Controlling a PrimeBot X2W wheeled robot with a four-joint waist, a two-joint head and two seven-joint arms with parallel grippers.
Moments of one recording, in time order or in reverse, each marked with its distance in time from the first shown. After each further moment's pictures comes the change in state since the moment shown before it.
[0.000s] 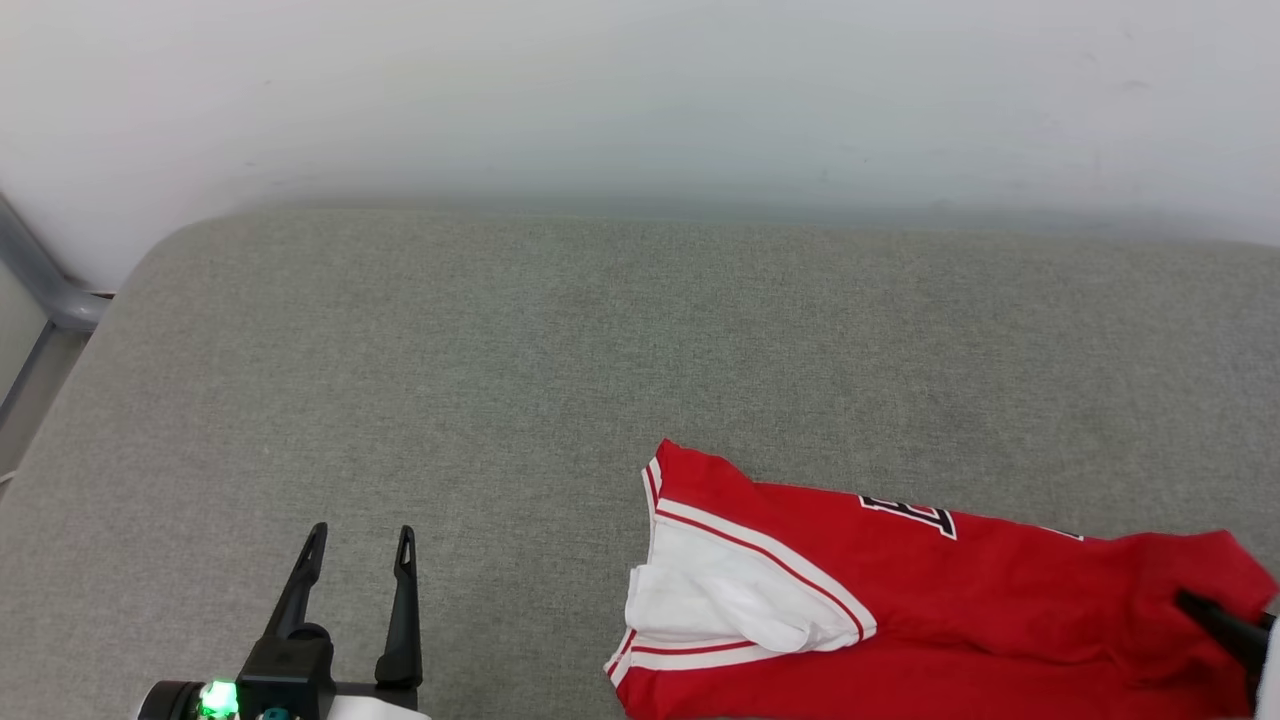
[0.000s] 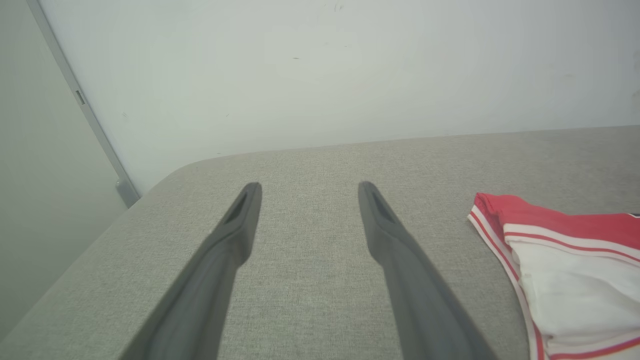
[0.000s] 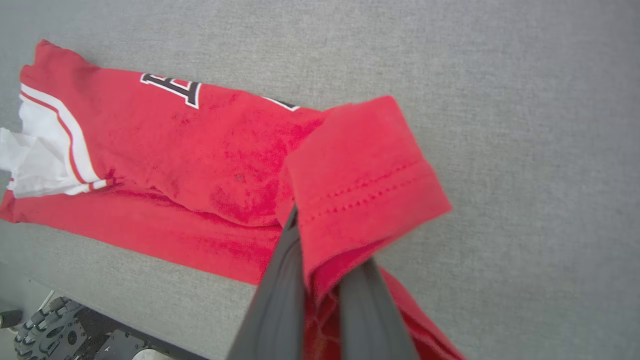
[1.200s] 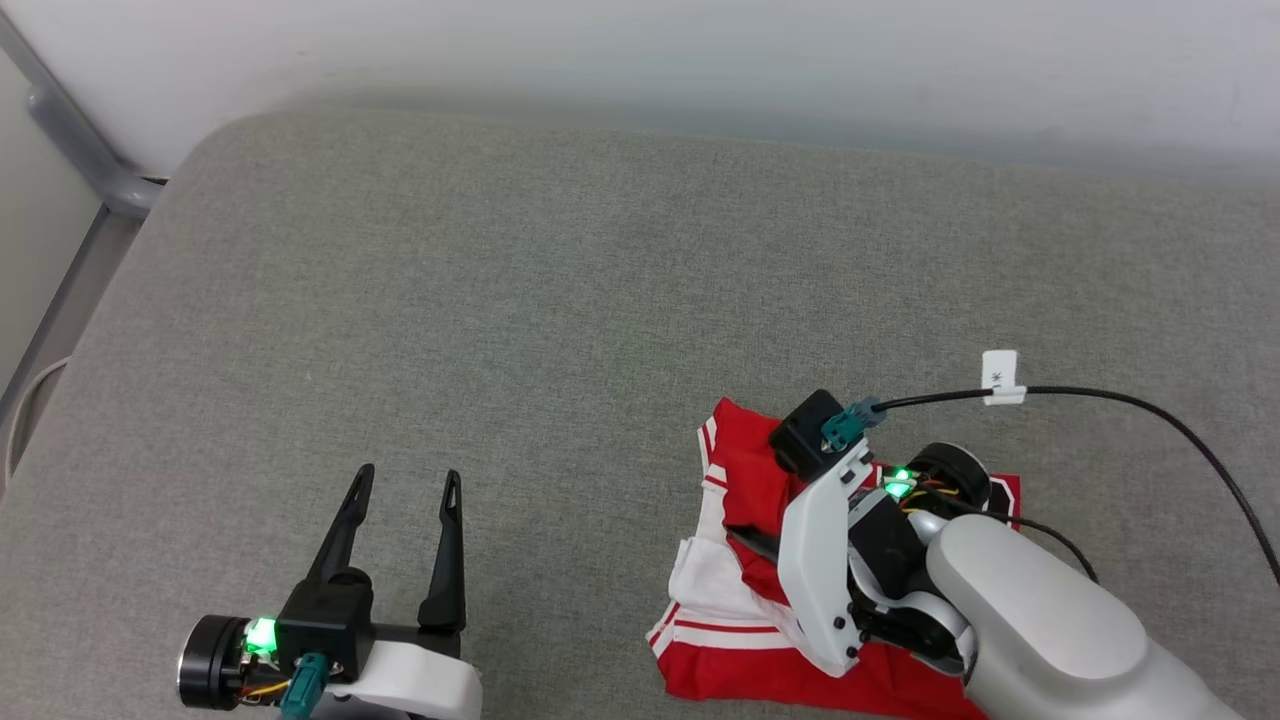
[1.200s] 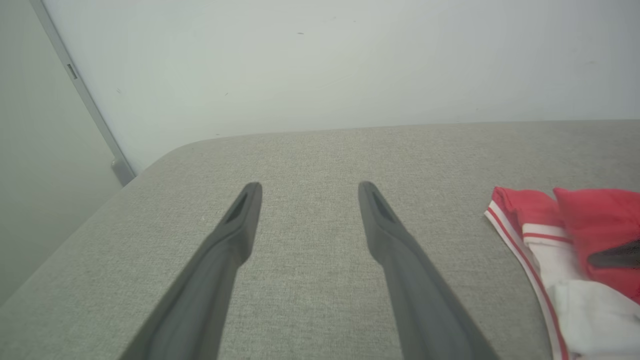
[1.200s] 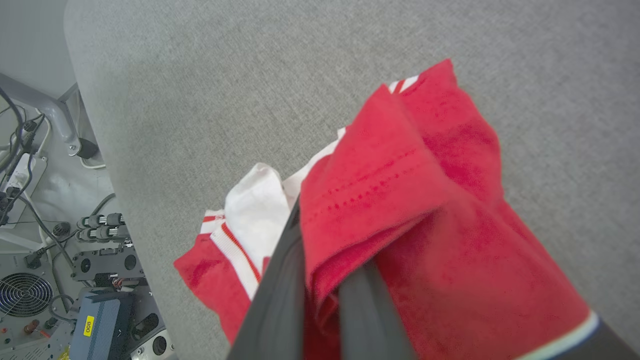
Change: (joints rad) left arm -0.097 -0.041 -0.029 0.027 0.010 -0.033 0.000; right arm -0.571 0.425 0.695 0.179 -0.192 0.000 -0.026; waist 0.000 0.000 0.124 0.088
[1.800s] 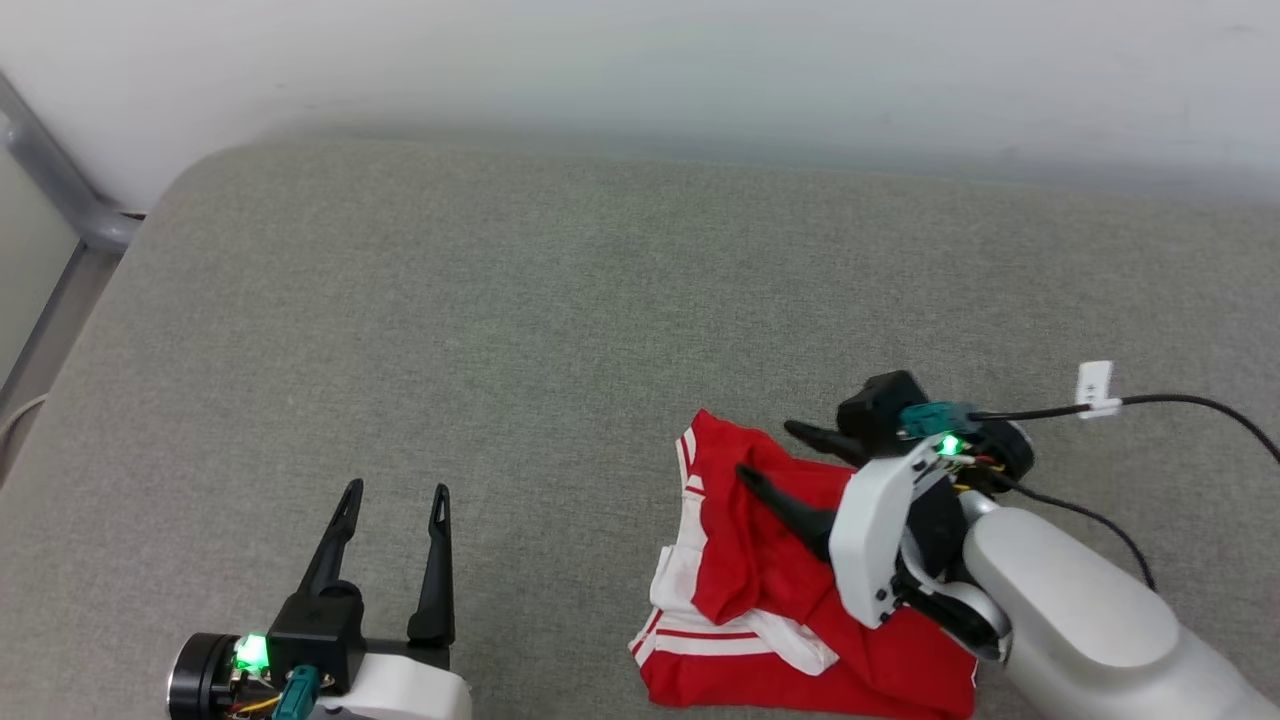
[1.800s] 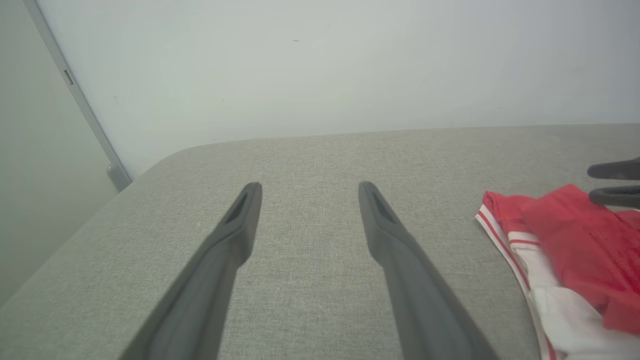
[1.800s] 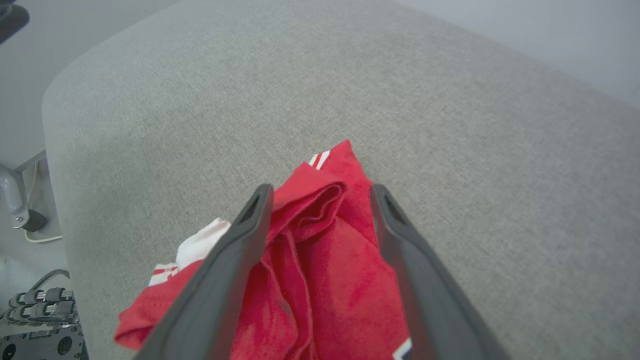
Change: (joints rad) left arm 0.013 -0.003 0.015 0.006 0.005 0.000 0.000; right arm -0.023 -0.020 0.019 0.121 -0.040 0.000 -0.356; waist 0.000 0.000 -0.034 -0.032
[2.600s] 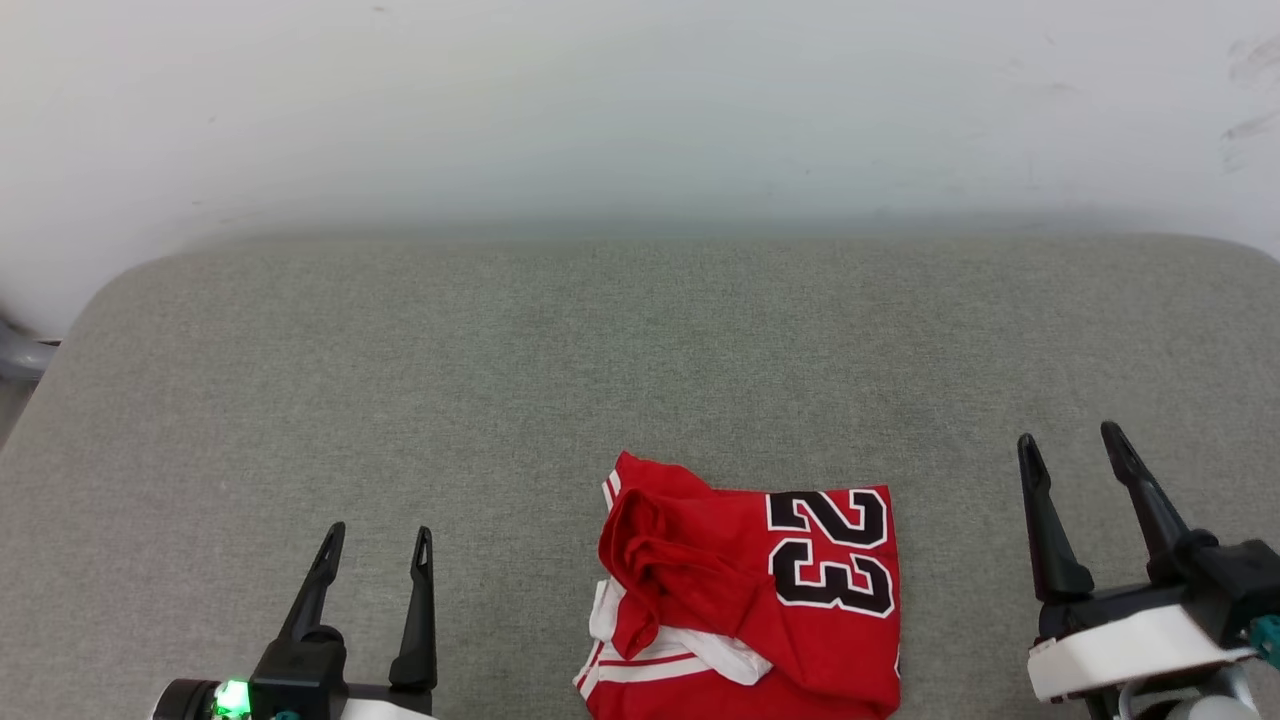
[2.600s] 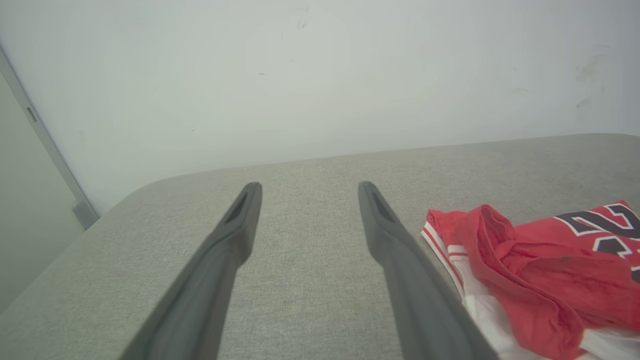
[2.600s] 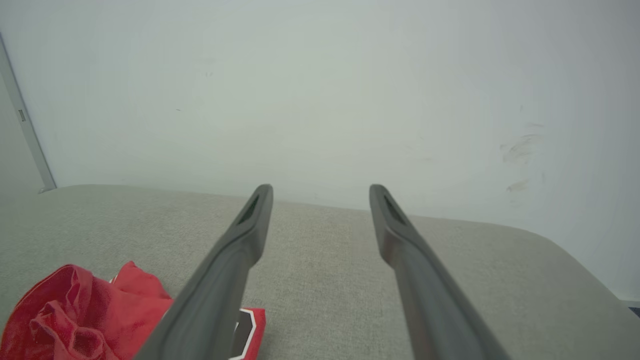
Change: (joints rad) left arm 0.087 0.015 0.017 -0.044 0.002 -0.004 0.000; right arm 0.590 0.178 -0.875 -0.433 -0.544 0.000 -0.381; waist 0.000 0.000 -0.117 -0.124
